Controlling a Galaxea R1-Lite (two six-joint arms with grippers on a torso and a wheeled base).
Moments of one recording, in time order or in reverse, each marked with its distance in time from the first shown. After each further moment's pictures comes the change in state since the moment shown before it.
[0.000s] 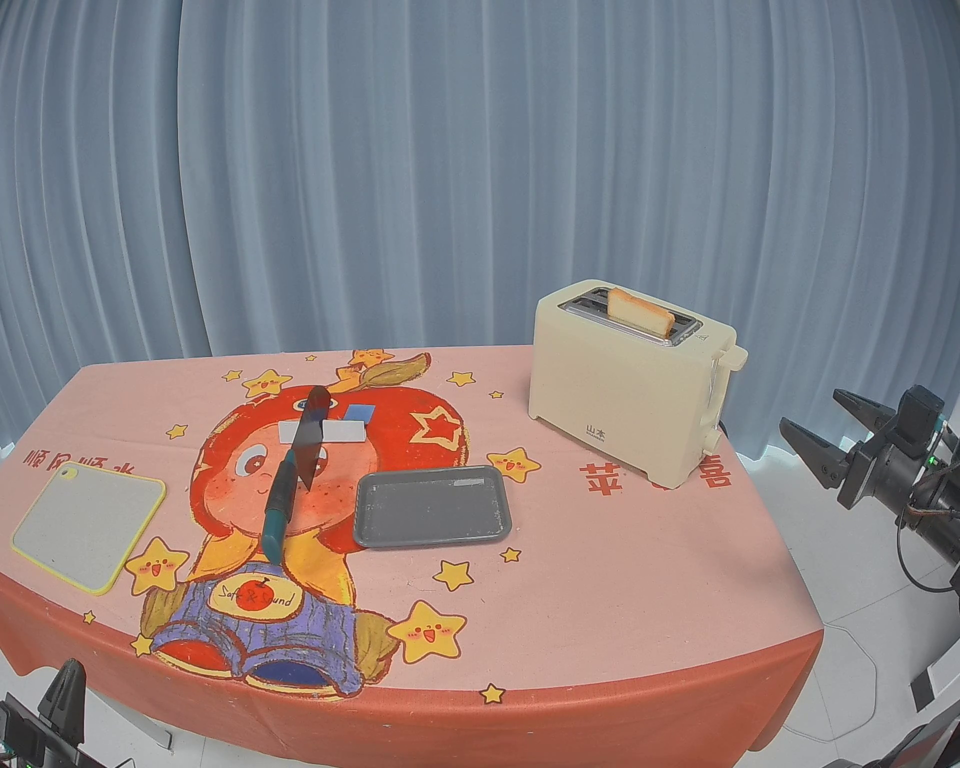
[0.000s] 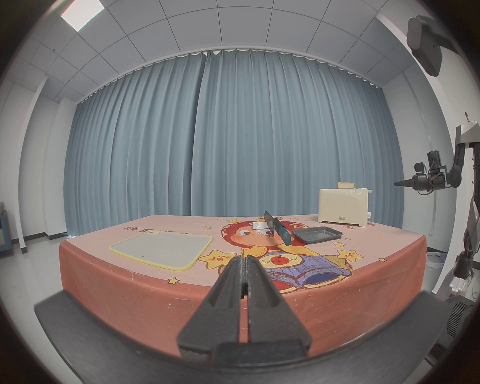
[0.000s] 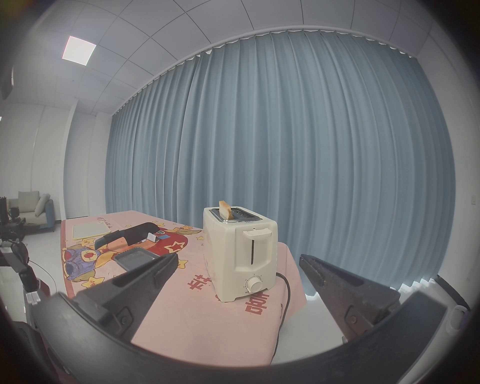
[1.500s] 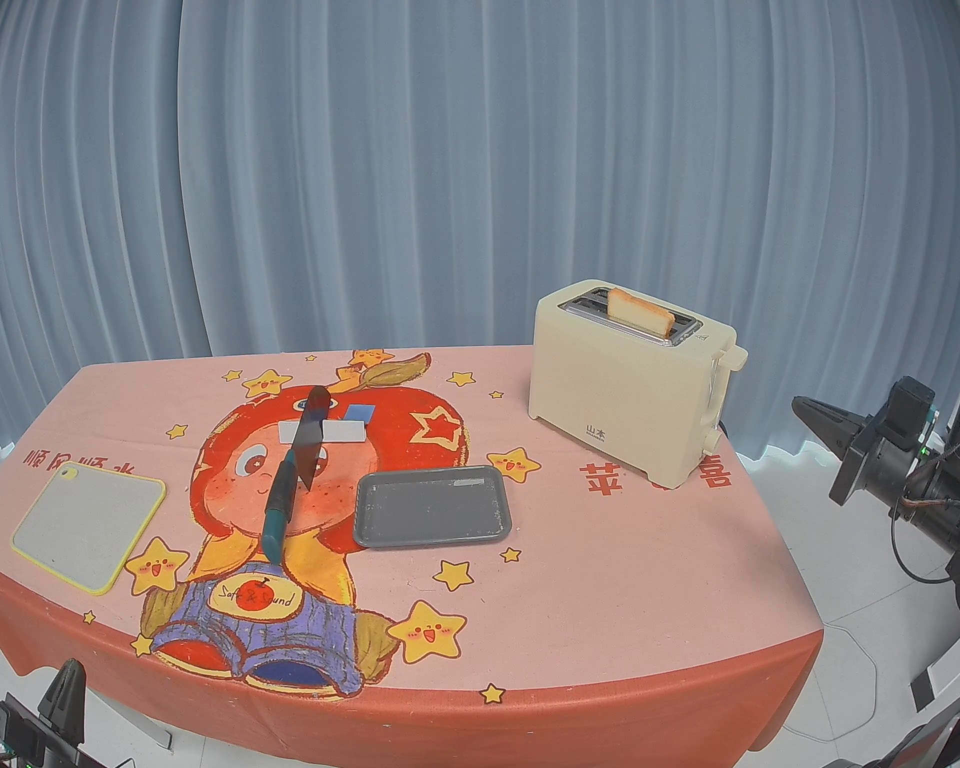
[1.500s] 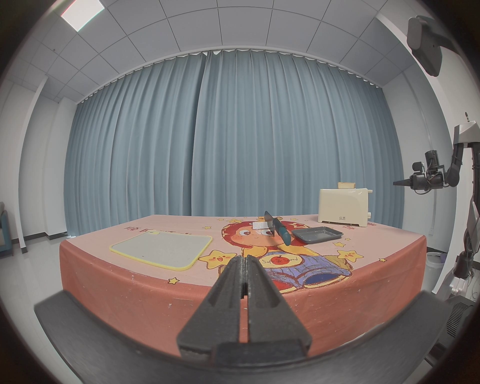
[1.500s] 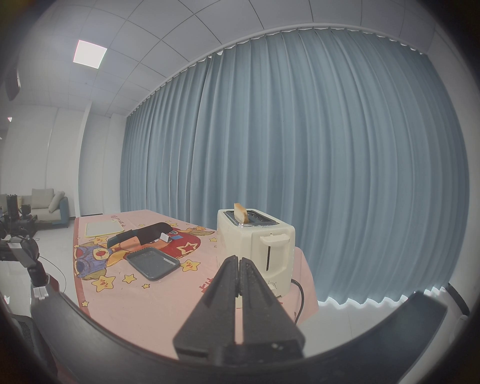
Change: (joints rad) left arm 0.000 0.000 0.000 0.000 0.000 0.000; right arm 0.008 0.033 -0.045 0.014 0.091 -0.016
